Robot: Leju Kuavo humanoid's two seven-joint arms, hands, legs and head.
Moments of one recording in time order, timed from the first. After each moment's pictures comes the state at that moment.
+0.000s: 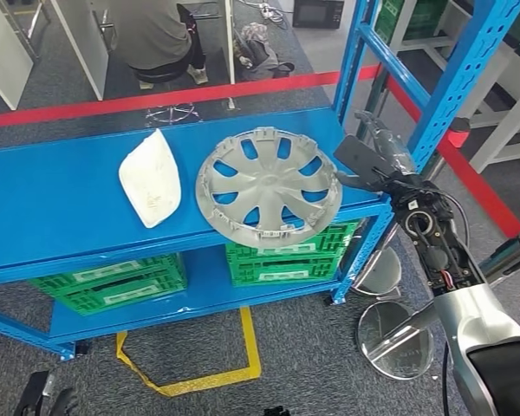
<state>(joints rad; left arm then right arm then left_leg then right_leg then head) -0.25 0.23 -0.22 -0.24 0.36 -0.12 -0.12 -0.56 -0.31 0.19 -1.20 0.62 0.06 -0.03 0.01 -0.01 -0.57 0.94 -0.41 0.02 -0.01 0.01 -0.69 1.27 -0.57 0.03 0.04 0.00</state>
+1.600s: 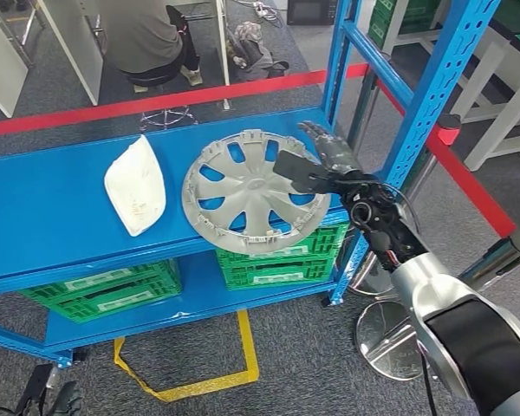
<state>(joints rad) -0.29 0.22 -0.29 -0.24 0.39 -0.09 -0.10 -0.75 -0.18 0.40 -0.84 0.75 -0.01 -0.12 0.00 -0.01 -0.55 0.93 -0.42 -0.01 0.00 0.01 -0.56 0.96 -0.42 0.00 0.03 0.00</state>
